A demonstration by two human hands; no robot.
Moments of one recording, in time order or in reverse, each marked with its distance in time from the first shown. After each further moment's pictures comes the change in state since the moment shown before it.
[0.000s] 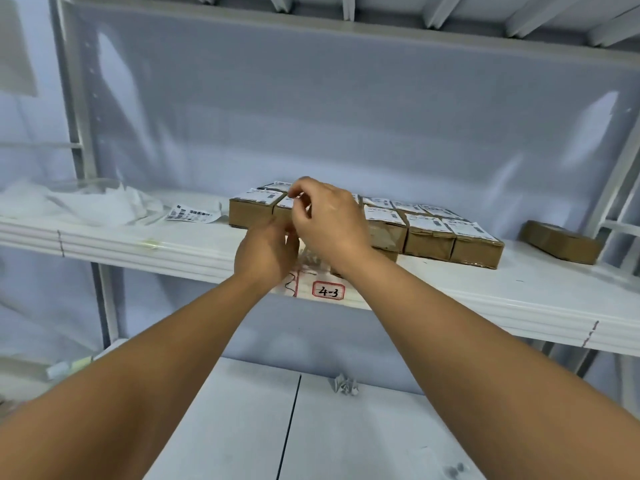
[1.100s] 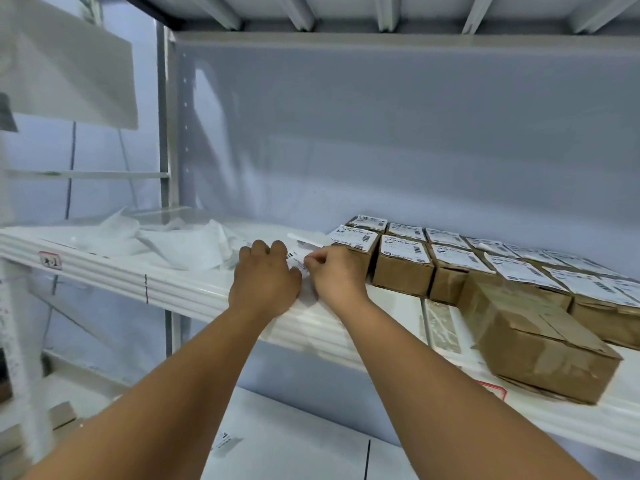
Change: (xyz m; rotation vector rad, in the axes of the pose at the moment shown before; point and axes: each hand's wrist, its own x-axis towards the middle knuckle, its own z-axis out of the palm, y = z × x) left_hand 0.052 -0.146 -0.051 0.359 -0.019 -0.267; right_hand 0.086 -0.024 0.186 0.356 -0.207 0.330
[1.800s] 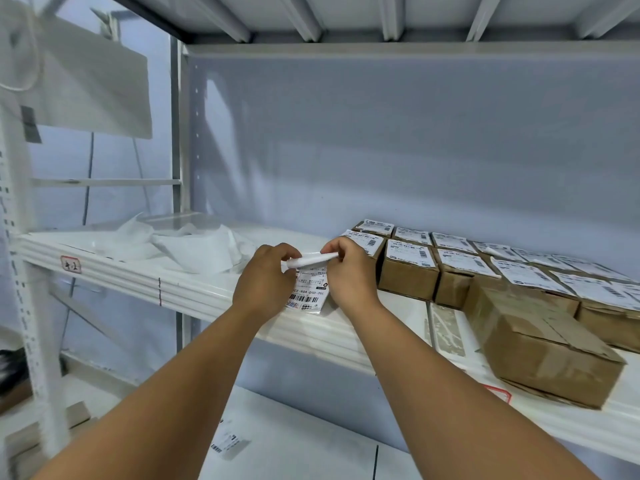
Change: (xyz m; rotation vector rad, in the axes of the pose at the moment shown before) left_hand -0.002 -0.003 -0.014 -0.382 0.007 -0.024; right_hand -0.006 -0.003 -0.010 0.184 0.137 -0.018
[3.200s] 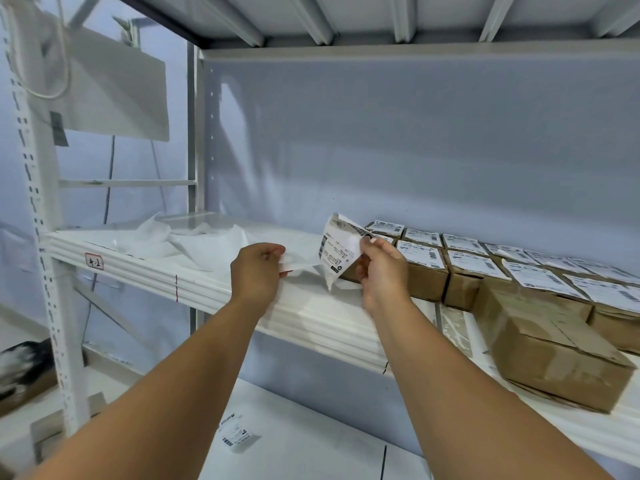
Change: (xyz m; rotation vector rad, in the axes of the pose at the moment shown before) left_hand 0.007 -0.007 -0.013 -0.548 0.238 -0.317; right_hand 0.007 -0.003 -0.019 0.895 0.115 0.428
